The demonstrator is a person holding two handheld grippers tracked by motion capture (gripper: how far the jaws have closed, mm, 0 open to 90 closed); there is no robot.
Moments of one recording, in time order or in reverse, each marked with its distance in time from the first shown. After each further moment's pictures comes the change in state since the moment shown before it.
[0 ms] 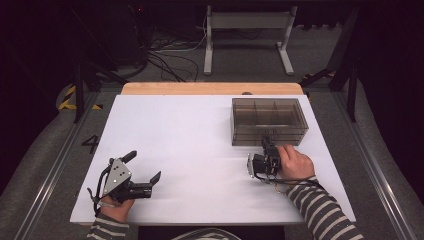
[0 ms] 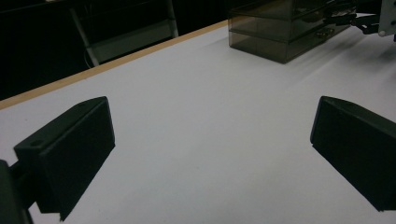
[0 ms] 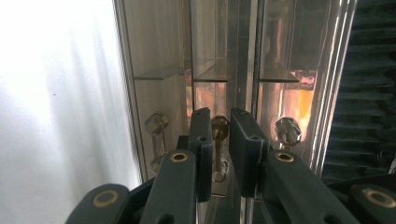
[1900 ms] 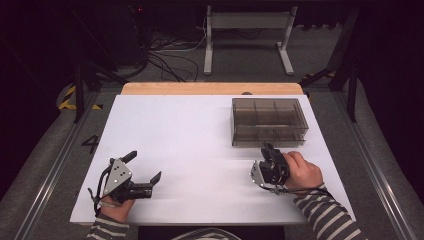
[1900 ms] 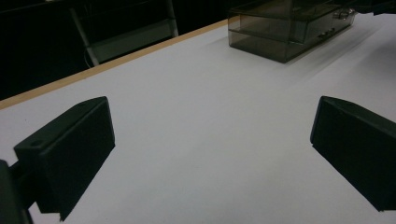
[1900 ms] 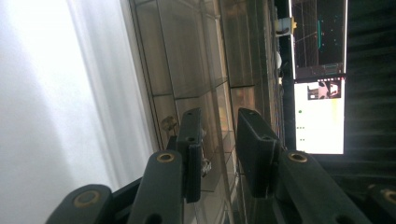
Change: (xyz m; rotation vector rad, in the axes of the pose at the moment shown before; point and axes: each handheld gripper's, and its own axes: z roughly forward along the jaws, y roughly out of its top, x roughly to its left) left arm -0.001 0.000 0.000 0.004 0.000 0.001; right arm -0.025 -0.007 -0.049 -0.110 0.105 0.112
